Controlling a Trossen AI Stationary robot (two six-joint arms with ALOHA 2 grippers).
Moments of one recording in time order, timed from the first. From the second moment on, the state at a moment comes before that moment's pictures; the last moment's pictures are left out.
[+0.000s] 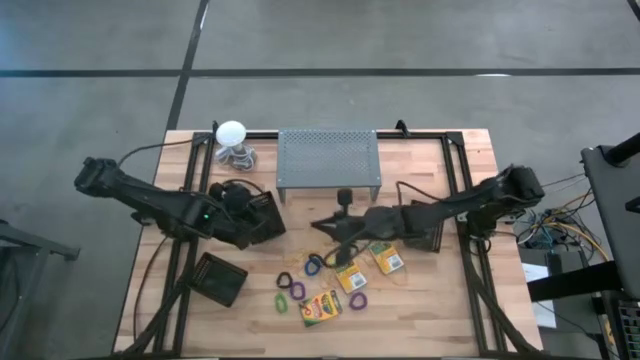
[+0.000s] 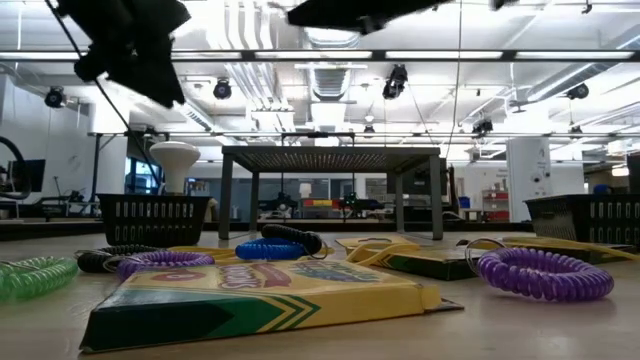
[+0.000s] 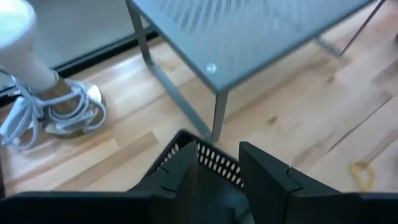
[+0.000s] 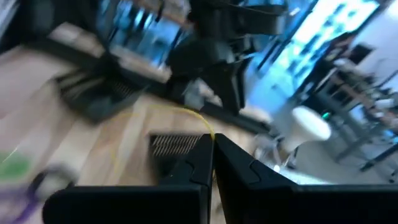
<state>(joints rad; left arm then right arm) -0.34 1.16 0.91 -0.98 -0.83 -1.16 0.20 1.64 1.01 0.46 0.34 -0.35</state>
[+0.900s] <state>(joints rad) -0.38 1.08 0.91 -0.74 -0.65 -0.58 0.08 2.03 1.37 0.38 0.33 -0.30</state>
